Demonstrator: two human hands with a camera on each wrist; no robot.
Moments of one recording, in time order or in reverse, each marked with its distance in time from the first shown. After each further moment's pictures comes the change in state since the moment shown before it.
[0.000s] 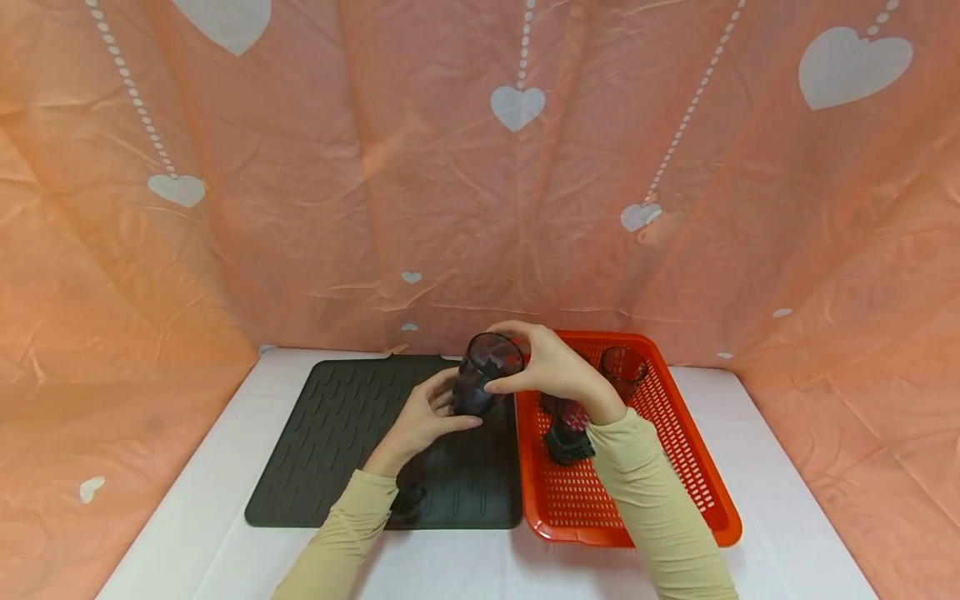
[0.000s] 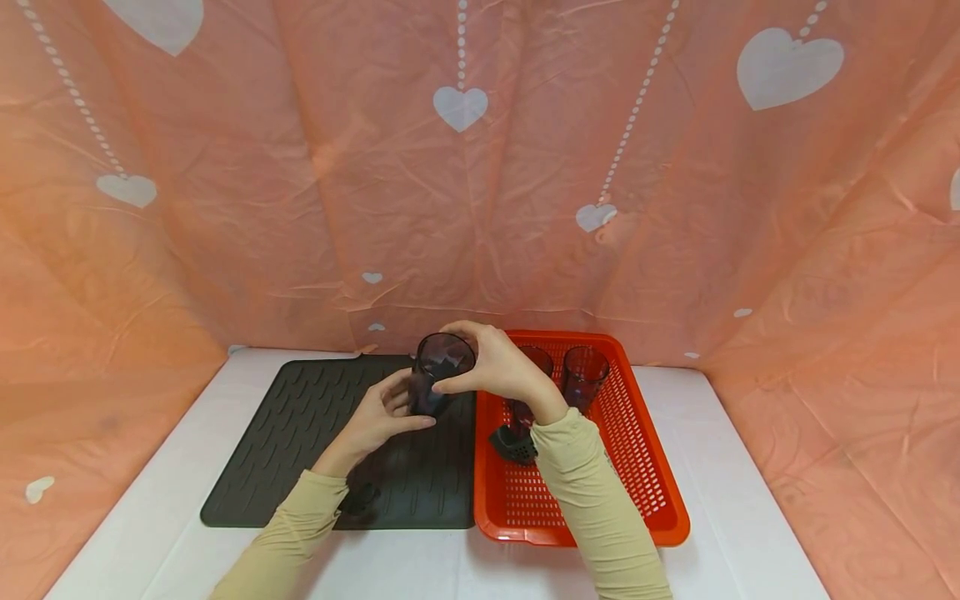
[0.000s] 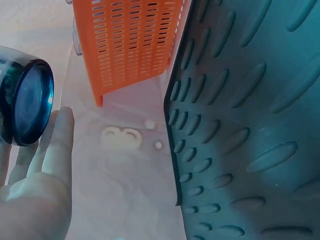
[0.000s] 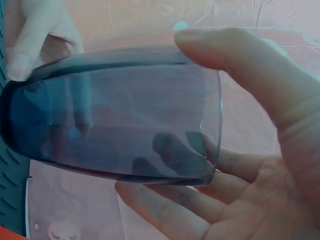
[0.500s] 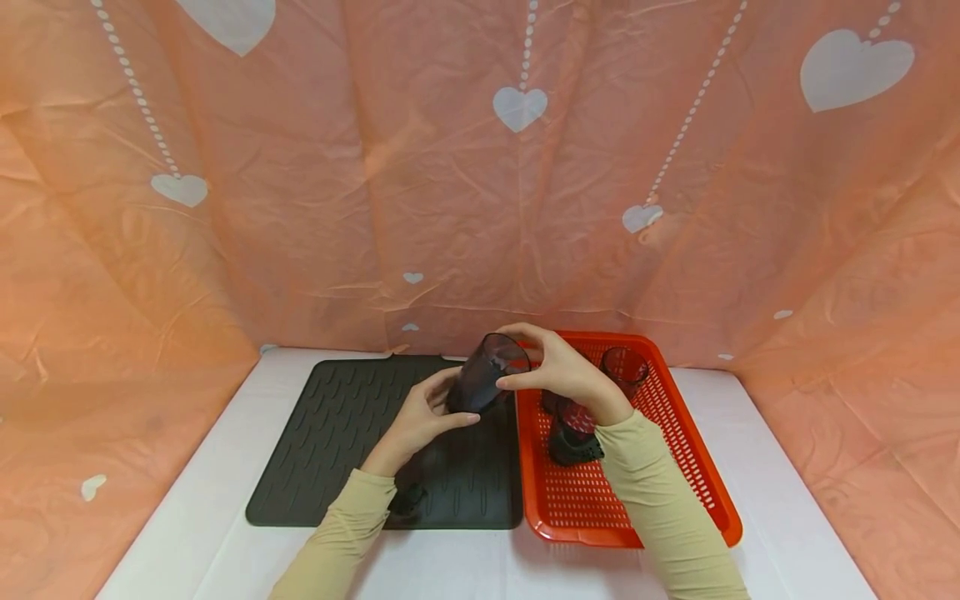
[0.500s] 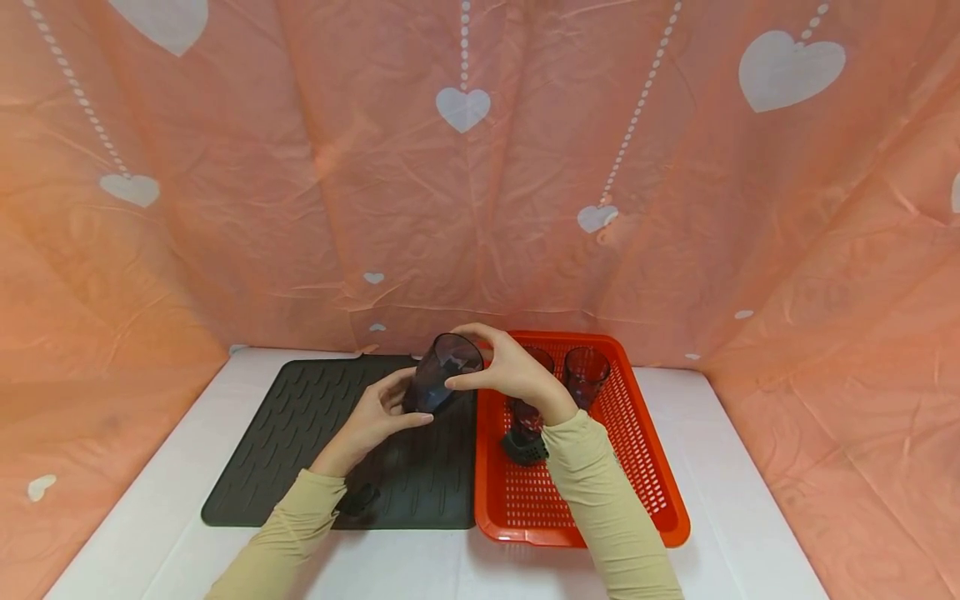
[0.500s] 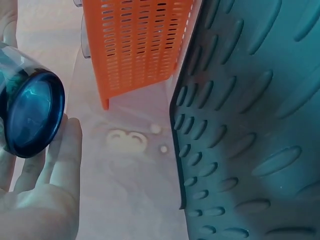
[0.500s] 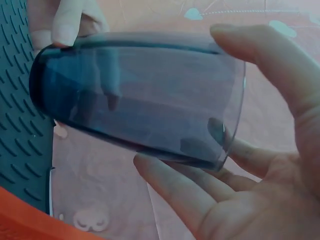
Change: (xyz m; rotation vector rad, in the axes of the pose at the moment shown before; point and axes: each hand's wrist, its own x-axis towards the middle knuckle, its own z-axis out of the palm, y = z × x) left_hand -0.001 0.003 -0.002 0.056 0.037 -0.038; right_hand -0.004 0.023 0.001 0.383 -0.062 0.065
